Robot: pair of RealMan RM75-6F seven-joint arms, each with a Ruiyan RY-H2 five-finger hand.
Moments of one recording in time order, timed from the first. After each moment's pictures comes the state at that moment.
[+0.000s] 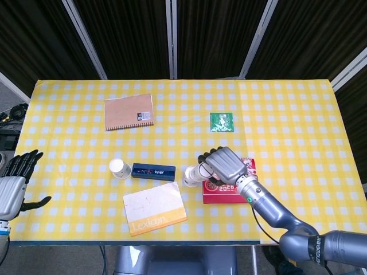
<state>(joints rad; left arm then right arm) -0.15 -0.99 -0.03 -1.86 1.45 1.41 0.07 0.90 -1.16 0.18 -1.95 -0.93 0.84 -0.53</state>
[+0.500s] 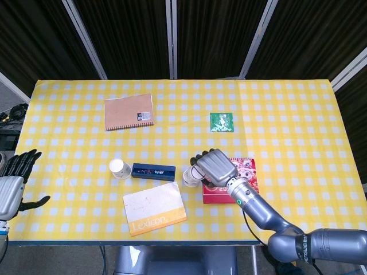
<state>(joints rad) -0.14 -0.98 -0.04 -1.86 1.45 1.41 0.05 0.96 -1.23 0.16 -1.95 -0.86 0.91 -0.60</state>
